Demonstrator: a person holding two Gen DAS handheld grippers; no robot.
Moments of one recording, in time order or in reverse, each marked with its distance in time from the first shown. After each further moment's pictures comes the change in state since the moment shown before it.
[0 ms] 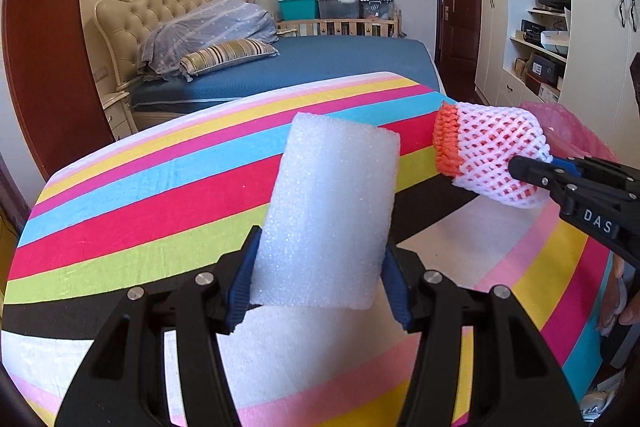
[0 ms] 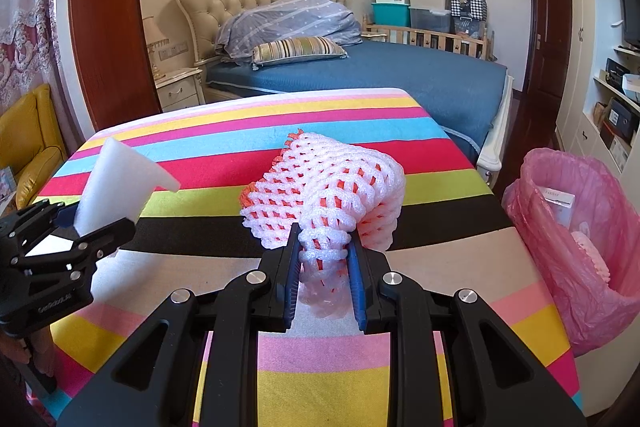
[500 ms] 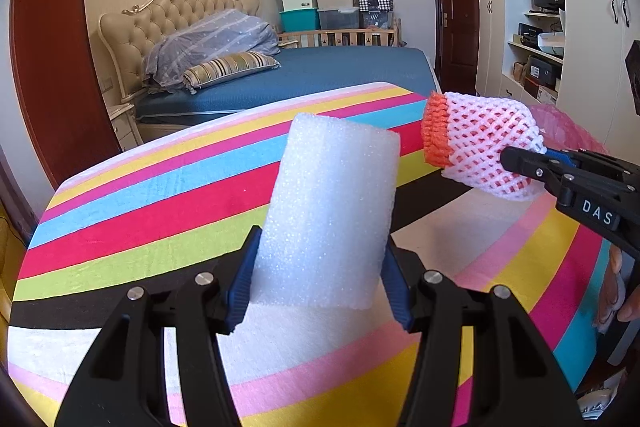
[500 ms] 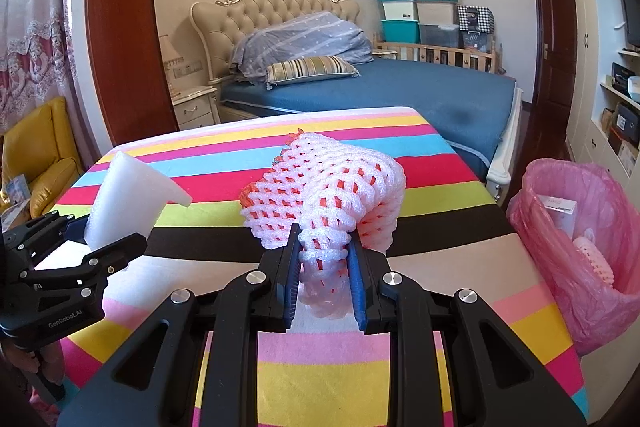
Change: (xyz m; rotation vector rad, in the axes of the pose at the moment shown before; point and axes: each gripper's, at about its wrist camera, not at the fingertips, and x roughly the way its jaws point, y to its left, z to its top) left arm -0.027 -0.014 -0.009 0.021 -0.041 0.017; right arm -0.026 -0.001 -0.005 0.003 -0.075 0.058
